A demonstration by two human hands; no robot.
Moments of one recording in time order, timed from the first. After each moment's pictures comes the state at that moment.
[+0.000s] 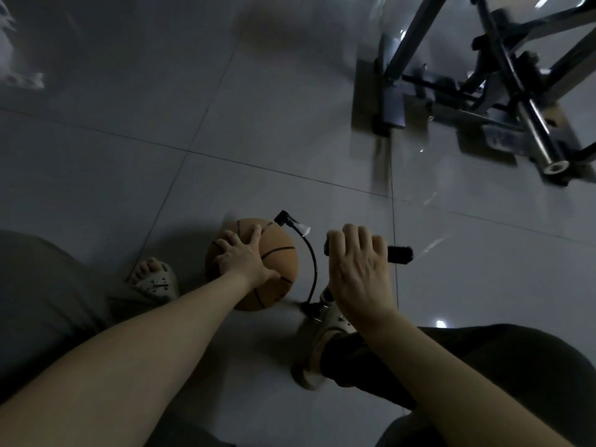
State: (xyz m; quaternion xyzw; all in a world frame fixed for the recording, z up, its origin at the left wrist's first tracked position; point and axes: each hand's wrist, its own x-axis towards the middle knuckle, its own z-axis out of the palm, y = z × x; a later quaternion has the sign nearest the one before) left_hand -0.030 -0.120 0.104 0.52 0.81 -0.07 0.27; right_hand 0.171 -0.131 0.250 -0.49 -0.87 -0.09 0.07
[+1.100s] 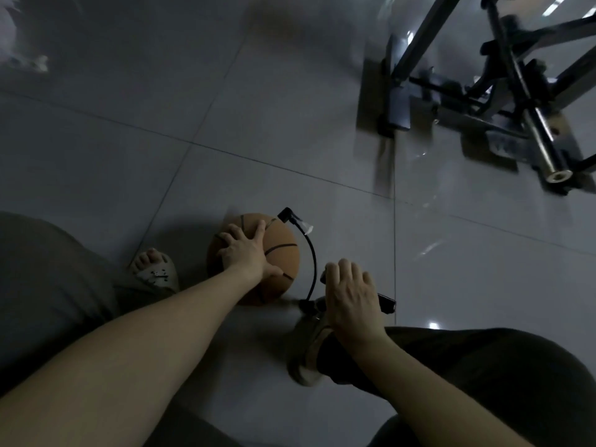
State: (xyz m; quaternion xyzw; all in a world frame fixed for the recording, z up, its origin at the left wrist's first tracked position) left_hand -0.024 -0.117 0.108 0.51 0.82 -0.09 0.26; right_hand 0.192 -0.155 0.196 -0.49 -0.87 0.00 -0.03
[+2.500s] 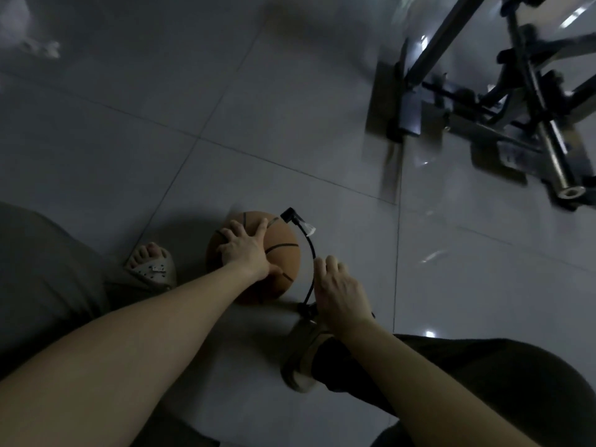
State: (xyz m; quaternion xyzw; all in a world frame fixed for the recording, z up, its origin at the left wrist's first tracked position) left_hand -0.029 -0.111 0.106 0.50 0.81 -0.08 0.27; right_hand 0.169 -0.127 0.186 -0.46 -0.87 0.04 -0.15
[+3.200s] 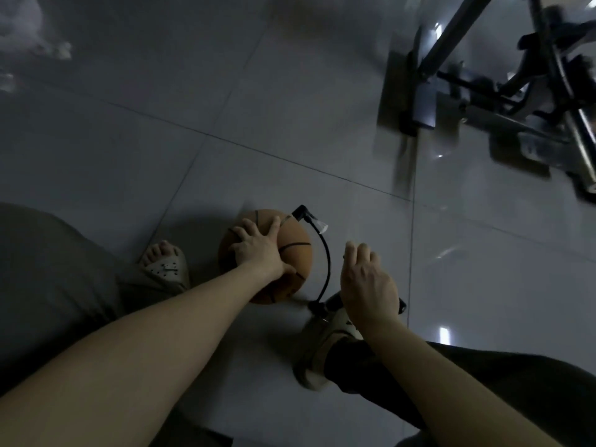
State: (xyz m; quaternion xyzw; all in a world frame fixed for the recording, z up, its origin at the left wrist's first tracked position) left_hand -0.022 -0.108 0.106 0.51 0.82 -0.08 0.26; right_hand 0.179 -0.112 0.185 -0.53 -0.84 -0.03 -0.11
